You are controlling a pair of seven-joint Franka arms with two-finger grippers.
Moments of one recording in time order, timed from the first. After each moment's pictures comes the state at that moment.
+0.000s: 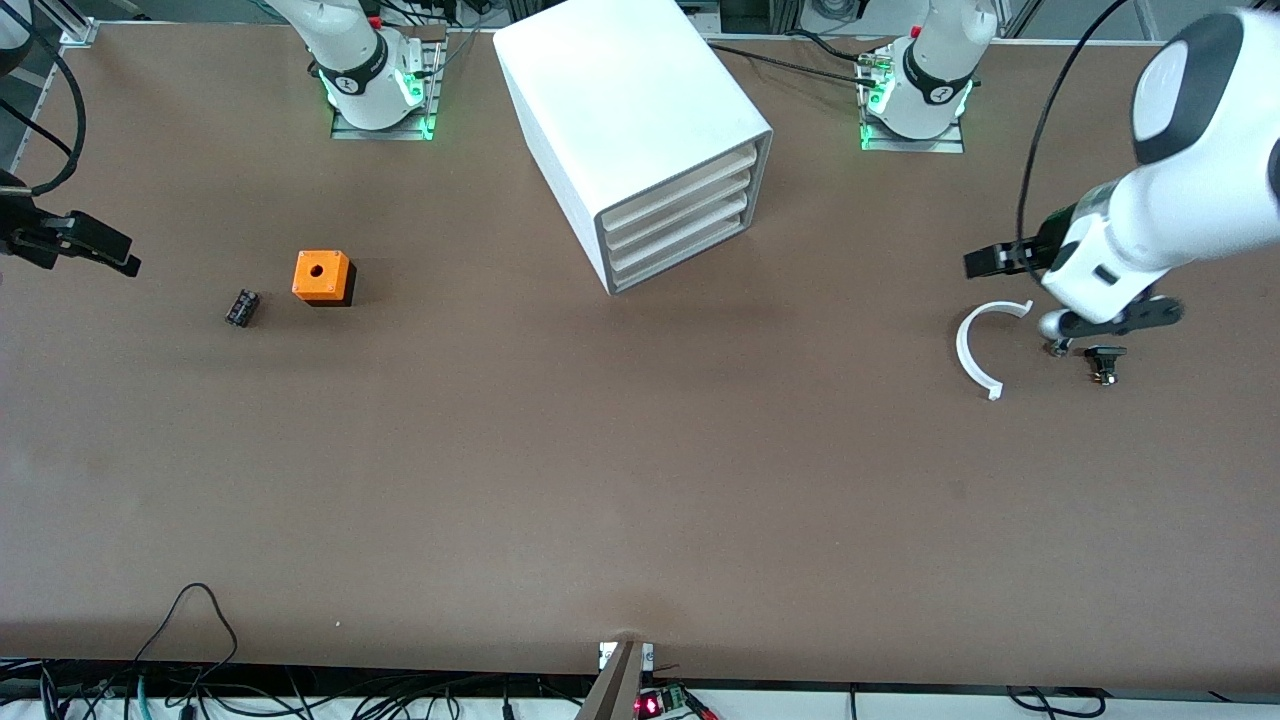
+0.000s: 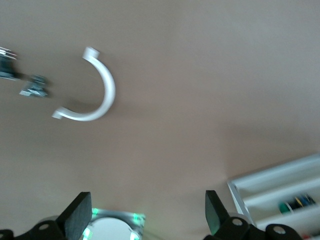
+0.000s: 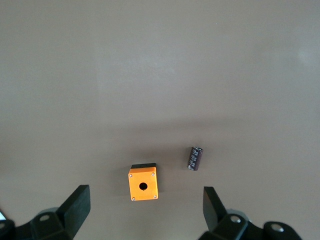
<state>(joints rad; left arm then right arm) -0.01 0.16 -0.11 -1.66 -0.14 1.48 -0.25 -0.05 0.01 -0.06 -1.70 -0.02 1.70 -0.02</state>
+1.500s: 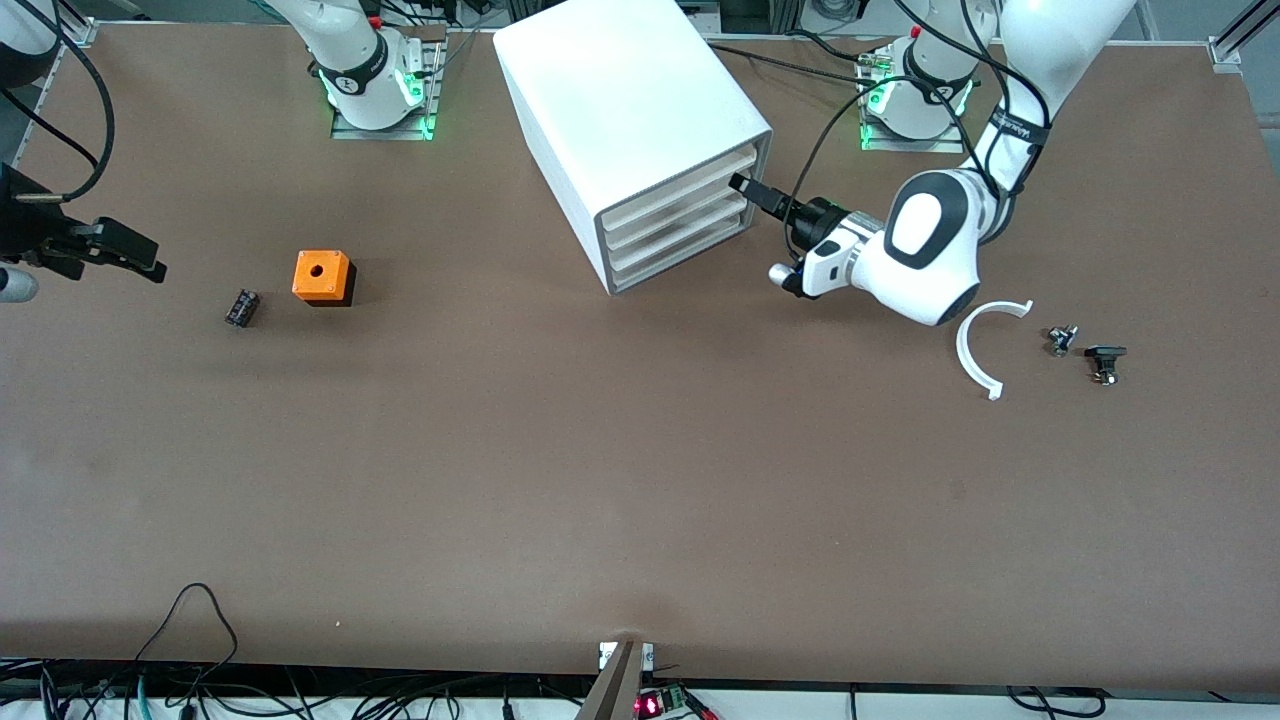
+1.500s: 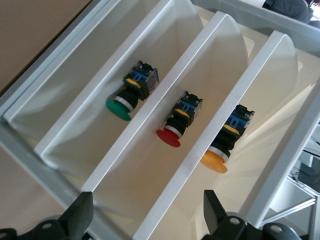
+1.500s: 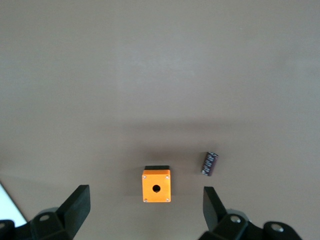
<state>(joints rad) -0.01 0.32 -0.38 -2.15 -0.96 1.67 0.32 -0.04 0.03 -0.02 -1.69 0.03 1.71 -0.05</state>
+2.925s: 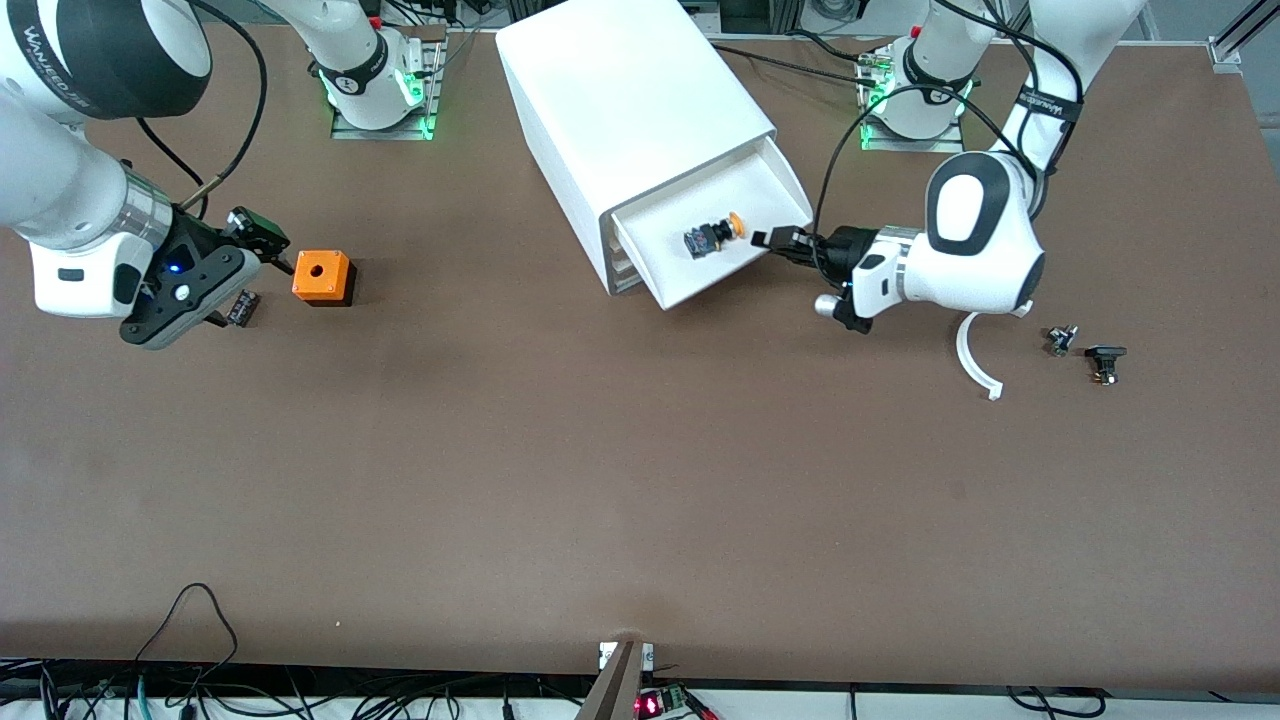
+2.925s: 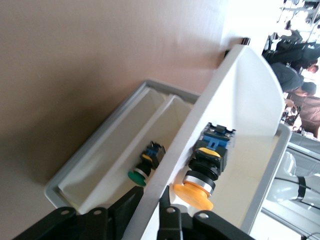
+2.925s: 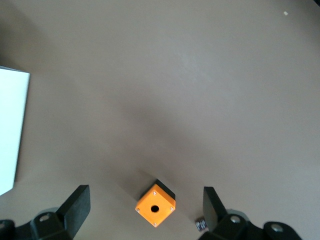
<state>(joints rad) 0.06 0.24 -0.35 -2.14 -0.99 1.89 0.38 0.17 0.14 -0.02 -1.60 0.08 1.68 -0.61</state>
